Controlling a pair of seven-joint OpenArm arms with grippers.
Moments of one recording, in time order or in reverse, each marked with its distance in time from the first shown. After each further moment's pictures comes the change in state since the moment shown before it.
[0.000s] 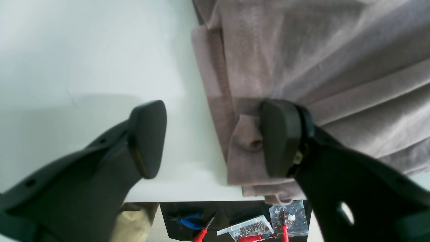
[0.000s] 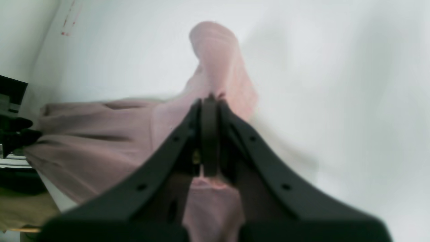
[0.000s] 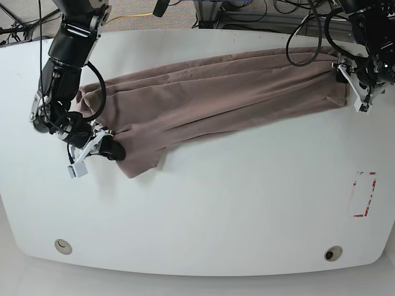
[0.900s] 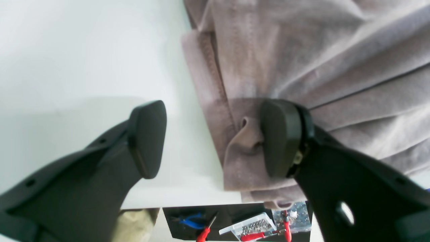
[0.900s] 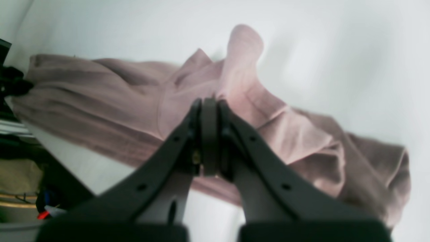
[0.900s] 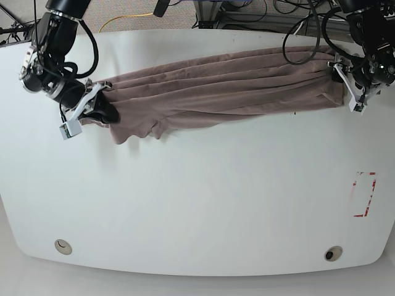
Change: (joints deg) left arm 0.2 0.0 2.6 -0.2 0.3 0.0 -0.1; right arm -21.5 0.5 4.8 24.9 5.9 0.0 -2.7
